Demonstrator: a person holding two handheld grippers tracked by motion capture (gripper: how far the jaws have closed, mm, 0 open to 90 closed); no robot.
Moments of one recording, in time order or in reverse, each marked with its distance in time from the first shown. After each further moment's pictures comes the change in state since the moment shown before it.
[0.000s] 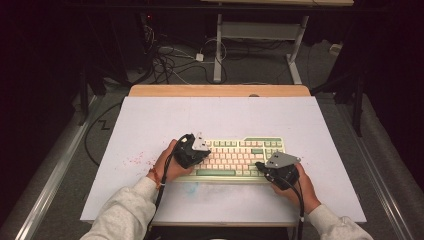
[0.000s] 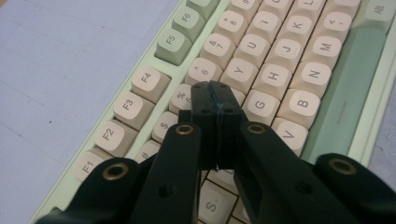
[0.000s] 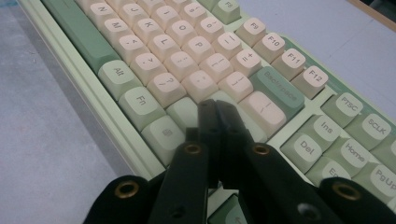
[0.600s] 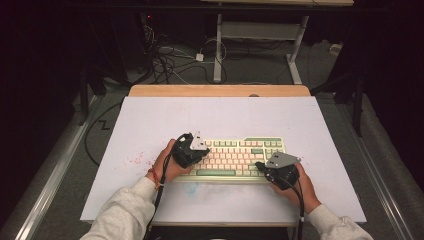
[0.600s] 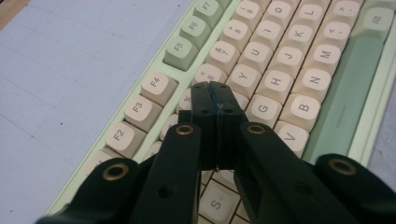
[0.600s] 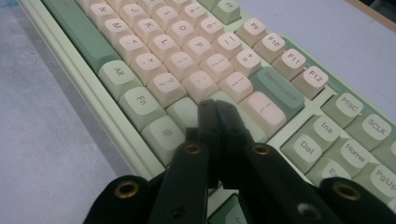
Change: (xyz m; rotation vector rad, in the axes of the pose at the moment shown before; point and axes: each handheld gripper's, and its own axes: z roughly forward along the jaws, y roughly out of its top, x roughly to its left) left arm 0.001 0.000 -0.005 -0.028 0.009 -0.005; right arm 0.000 0.000 0.000 -0.005 0.002 -0.001
